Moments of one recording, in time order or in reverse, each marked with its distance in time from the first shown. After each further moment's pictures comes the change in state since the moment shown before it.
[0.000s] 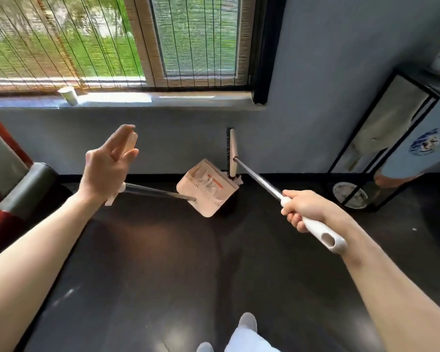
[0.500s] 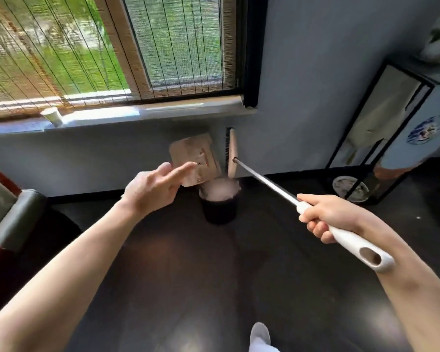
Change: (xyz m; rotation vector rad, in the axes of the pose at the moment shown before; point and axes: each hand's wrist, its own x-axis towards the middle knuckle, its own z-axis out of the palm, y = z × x) left_hand 0.041 -0.009 0.086 0.553 -0.235 0.838; right_hand -0.009 -0.013 -0.034 0.100 -0.009 -0.010
